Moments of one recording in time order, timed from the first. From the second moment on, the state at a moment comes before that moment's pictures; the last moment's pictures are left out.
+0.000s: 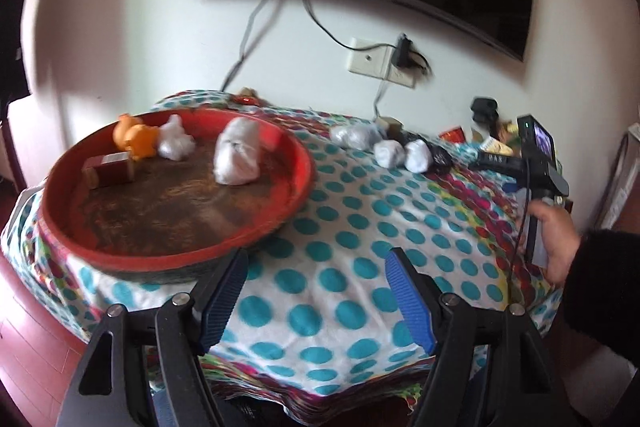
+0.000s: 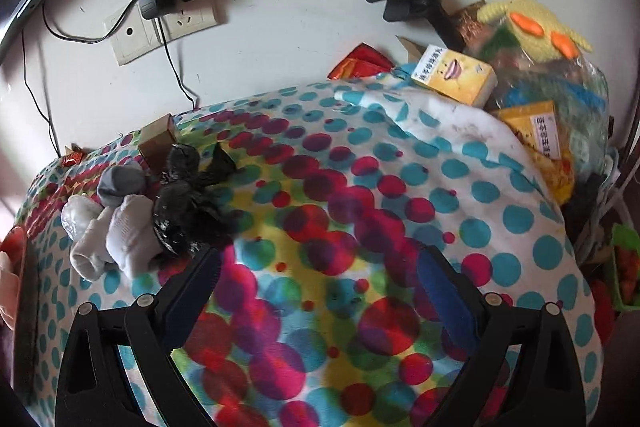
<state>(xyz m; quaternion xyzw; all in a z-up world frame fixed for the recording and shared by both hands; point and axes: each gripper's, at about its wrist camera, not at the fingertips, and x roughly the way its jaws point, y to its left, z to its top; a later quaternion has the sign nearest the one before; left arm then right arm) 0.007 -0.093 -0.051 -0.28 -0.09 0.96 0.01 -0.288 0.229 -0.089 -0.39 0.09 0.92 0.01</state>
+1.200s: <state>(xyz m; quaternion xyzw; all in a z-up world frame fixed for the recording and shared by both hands) -0.320 0.033 -0.077 -0.42 0.07 0.90 0.01 -0.285 0.256 -0.097 -0.37 0.21 0.90 -0.06</state>
